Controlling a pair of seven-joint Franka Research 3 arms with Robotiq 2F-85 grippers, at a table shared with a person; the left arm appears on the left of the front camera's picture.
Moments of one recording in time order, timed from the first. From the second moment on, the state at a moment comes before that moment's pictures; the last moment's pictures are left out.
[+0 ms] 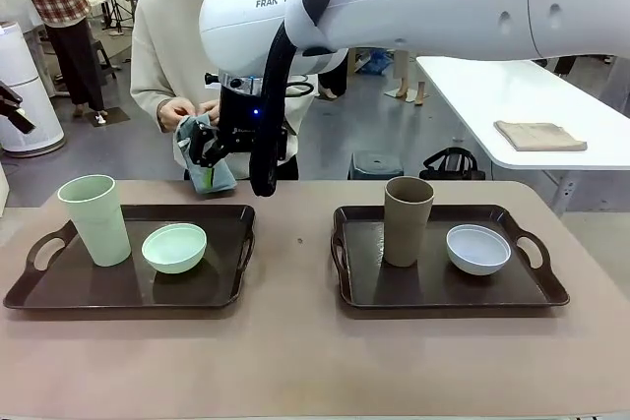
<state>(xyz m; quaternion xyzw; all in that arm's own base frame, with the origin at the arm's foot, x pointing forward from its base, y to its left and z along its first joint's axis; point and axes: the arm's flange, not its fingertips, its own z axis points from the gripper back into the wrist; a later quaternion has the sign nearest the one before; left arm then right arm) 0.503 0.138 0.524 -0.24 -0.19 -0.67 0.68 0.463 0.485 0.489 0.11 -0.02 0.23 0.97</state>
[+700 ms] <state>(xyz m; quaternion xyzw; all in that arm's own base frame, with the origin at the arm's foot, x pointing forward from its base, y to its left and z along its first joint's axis) 0.508 0.157 0.485 -0.23 -0.20 -0.67 0.68 0.441 0.535 0.443 0.04 -0.09 0.17 0.98</state>
